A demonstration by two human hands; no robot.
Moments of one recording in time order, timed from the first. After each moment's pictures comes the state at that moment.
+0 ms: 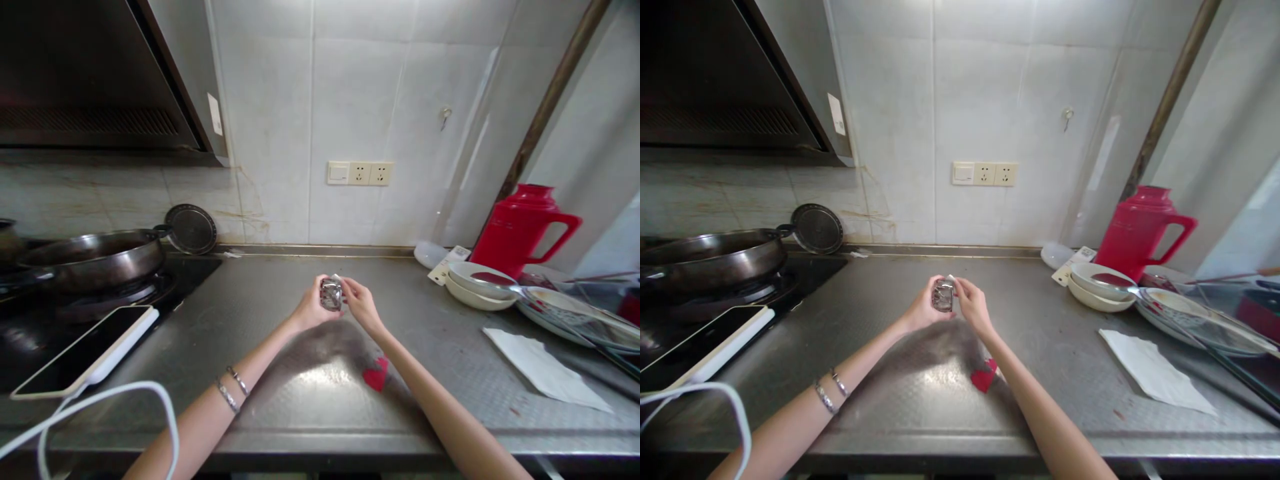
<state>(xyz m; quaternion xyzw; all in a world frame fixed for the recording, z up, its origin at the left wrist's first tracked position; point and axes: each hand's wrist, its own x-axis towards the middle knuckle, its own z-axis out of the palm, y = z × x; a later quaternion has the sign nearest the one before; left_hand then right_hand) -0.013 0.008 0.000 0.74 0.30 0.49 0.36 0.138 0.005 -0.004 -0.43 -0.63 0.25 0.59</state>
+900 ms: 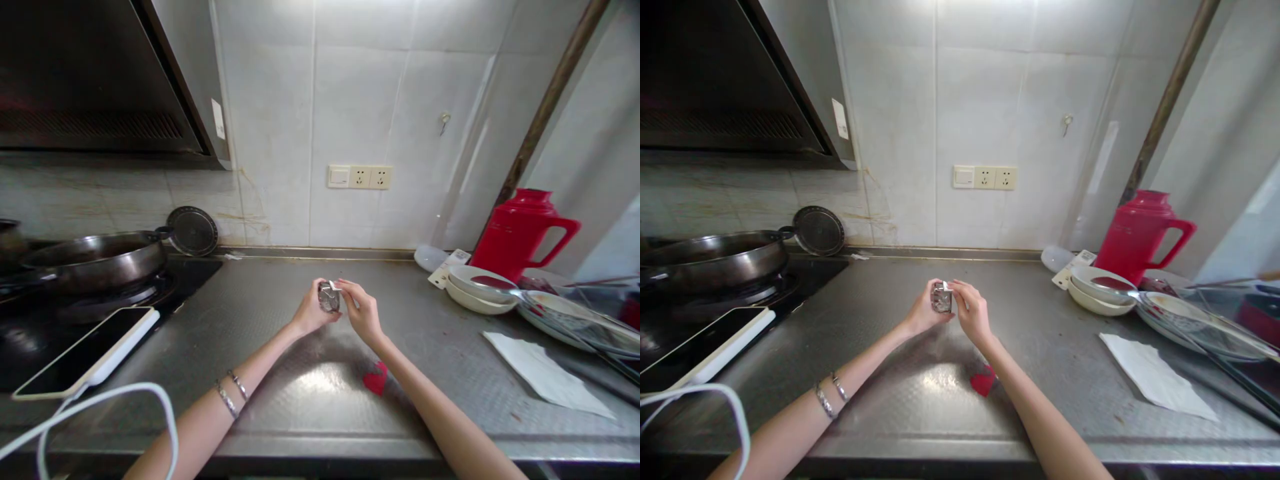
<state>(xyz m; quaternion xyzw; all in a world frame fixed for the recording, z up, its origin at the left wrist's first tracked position) -0.012 0.012 -0.007 0.73 0.36 0.50 0.30 0.137 -0.014 0.001 -0.35 -0.72 0.01 0.60</state>
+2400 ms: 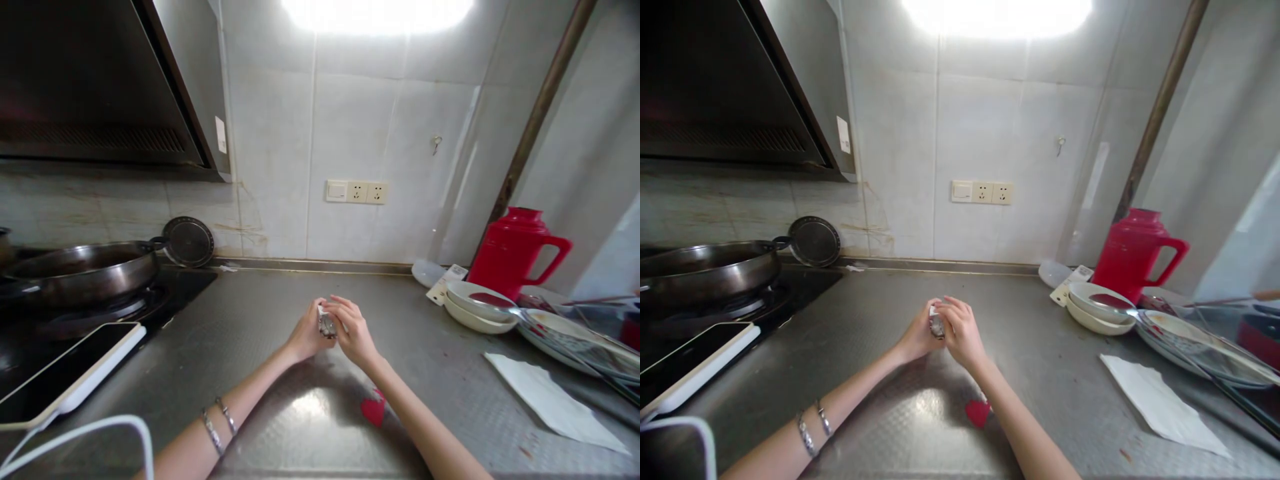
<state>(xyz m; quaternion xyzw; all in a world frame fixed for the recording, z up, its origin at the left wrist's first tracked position) -0.011 0.009 -0.014 0.78 0.32 0.48 0.24 0.131 -0.020 0.008 -0.33 -0.78 -0.04 0.52</state>
